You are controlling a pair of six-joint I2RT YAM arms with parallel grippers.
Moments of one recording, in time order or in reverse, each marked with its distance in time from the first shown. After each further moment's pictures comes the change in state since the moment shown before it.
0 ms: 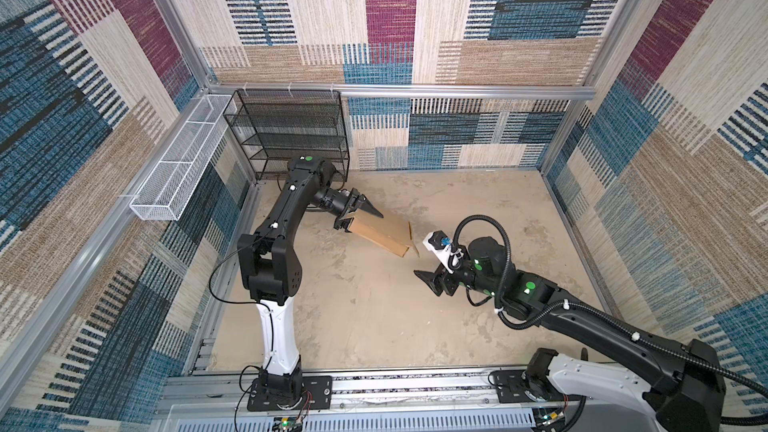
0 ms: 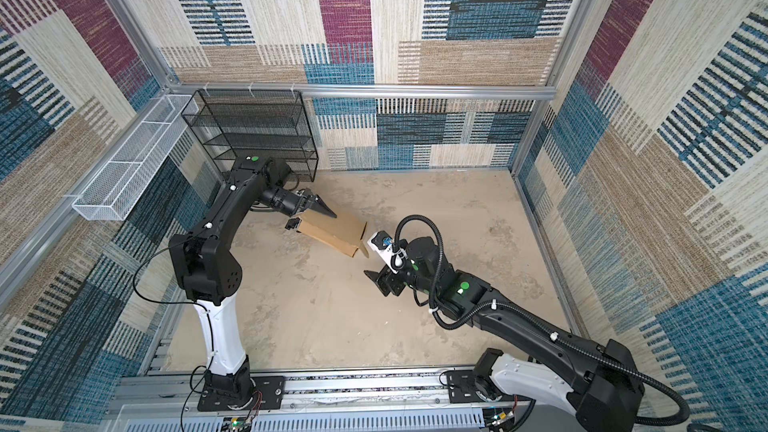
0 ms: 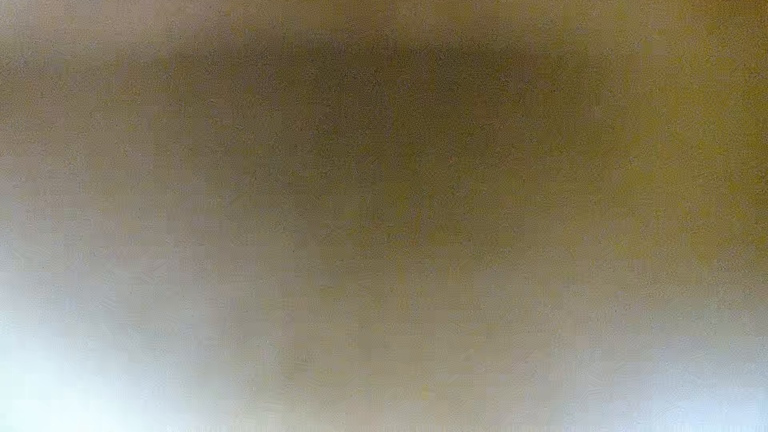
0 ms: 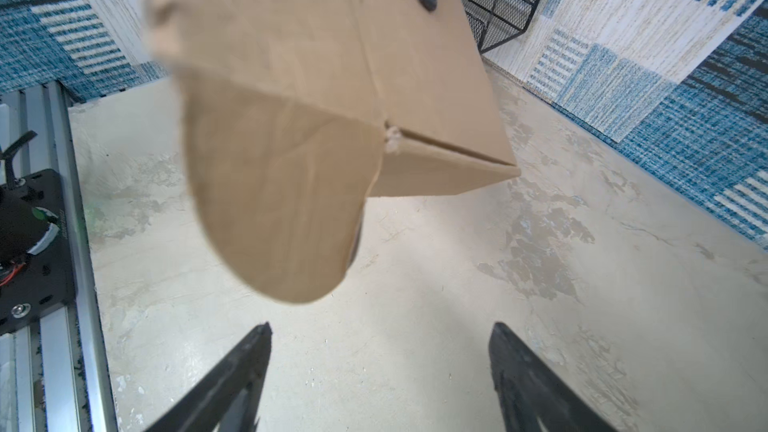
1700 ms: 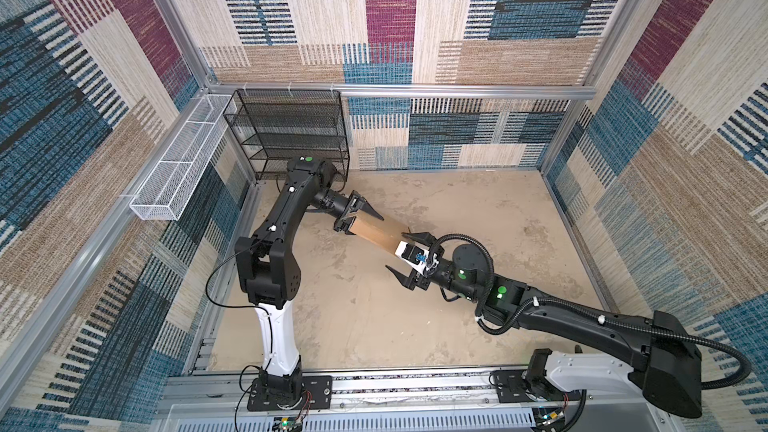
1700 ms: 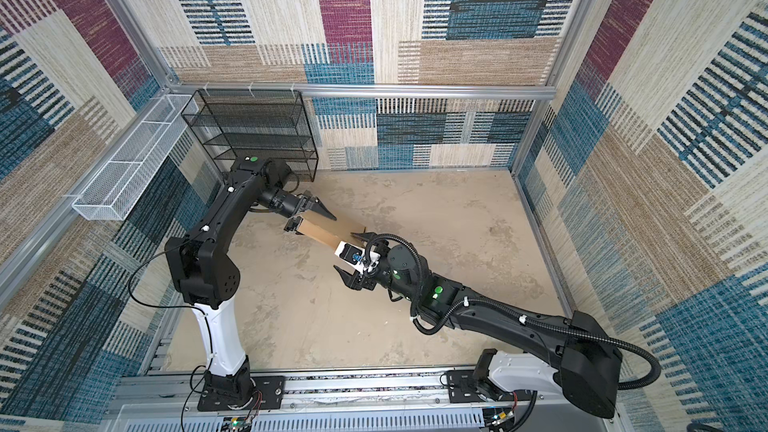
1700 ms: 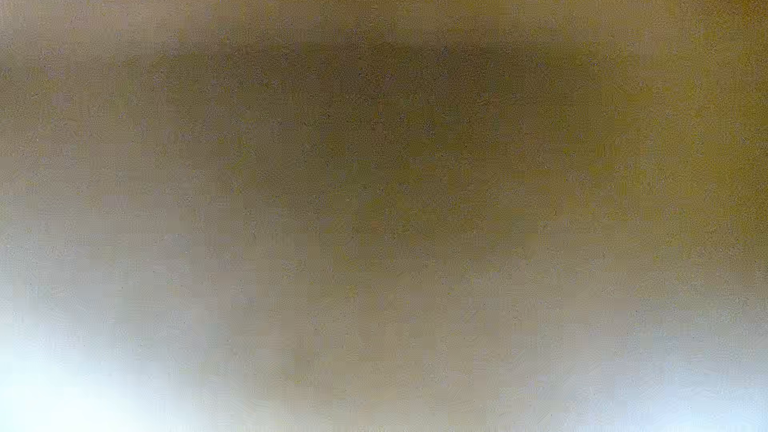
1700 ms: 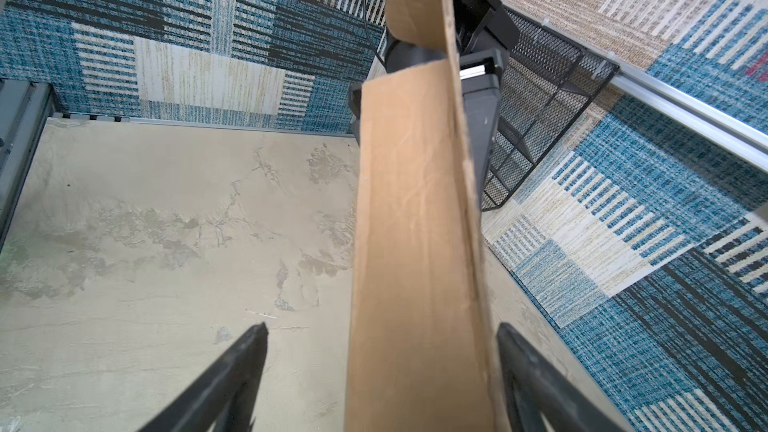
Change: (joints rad) left arm -0.013 -0.043 -0.028 -0.013 -0.023 -0.117; right arm 0.145 0.168 0.011 0.461 0.062 -0.288
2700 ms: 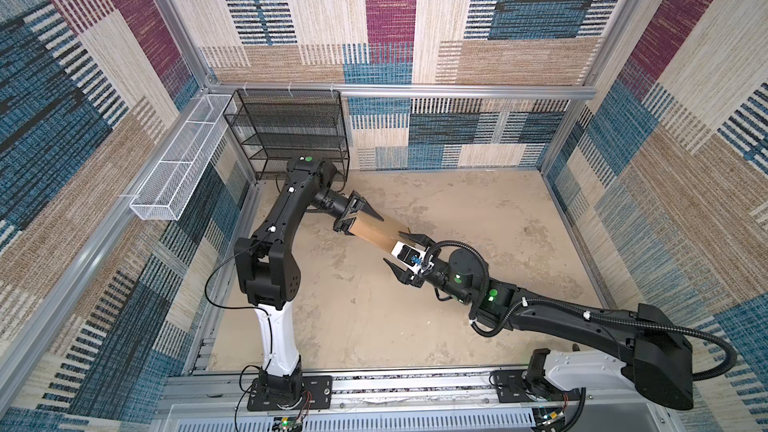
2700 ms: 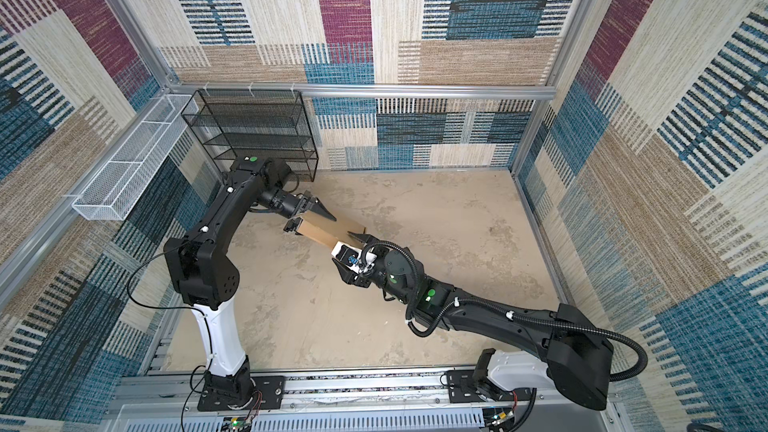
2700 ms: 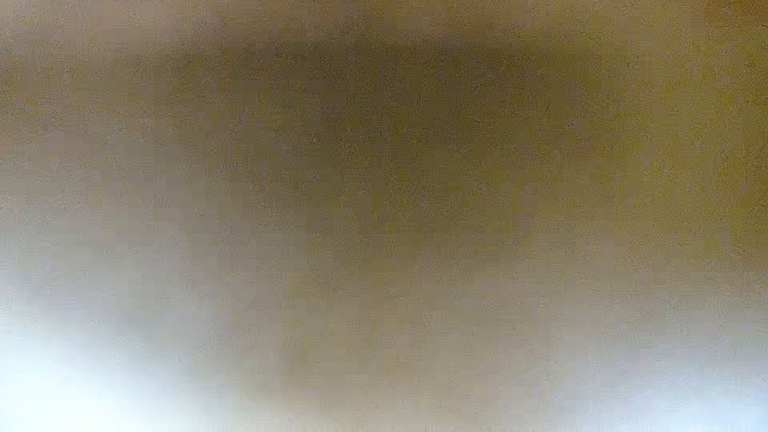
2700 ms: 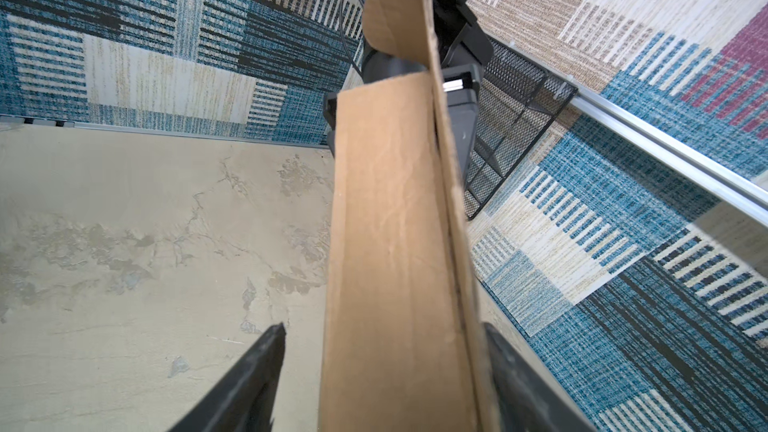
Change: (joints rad) left arm 0.000 -0.009 -0.005 0.000 -0.012 0.003; right arm 0.024 0.053 -0.032 0.153 0.095 -0.053
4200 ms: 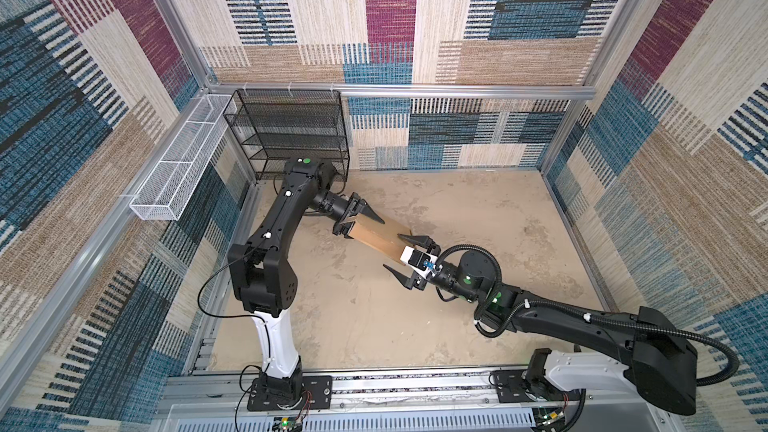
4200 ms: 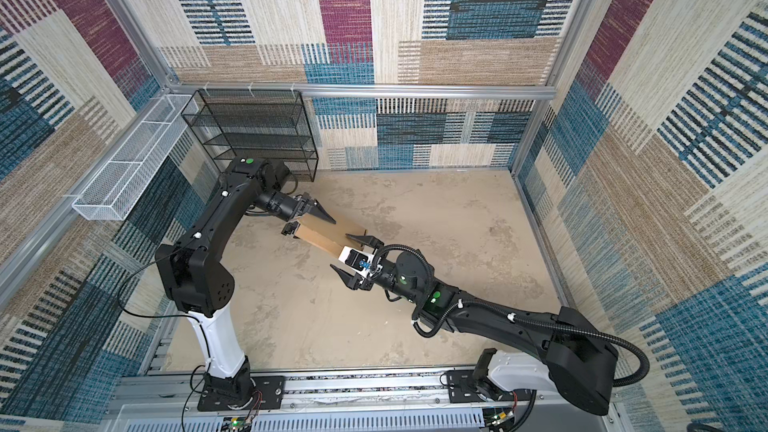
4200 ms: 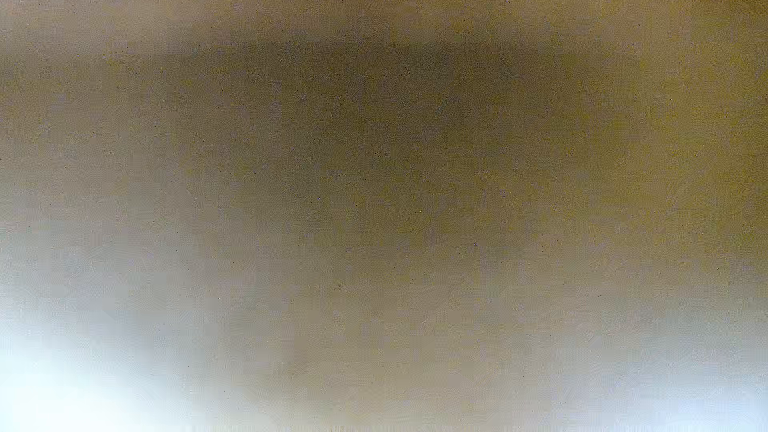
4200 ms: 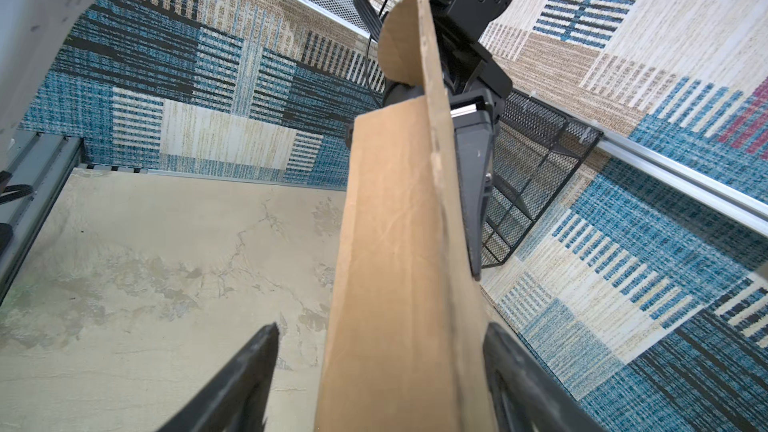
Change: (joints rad) left arm -0.018 -0.069 -0.050 0.000 0.012 0.000; right arm -0.044 -0.017 -0.071 0.150 -0.204 0.042
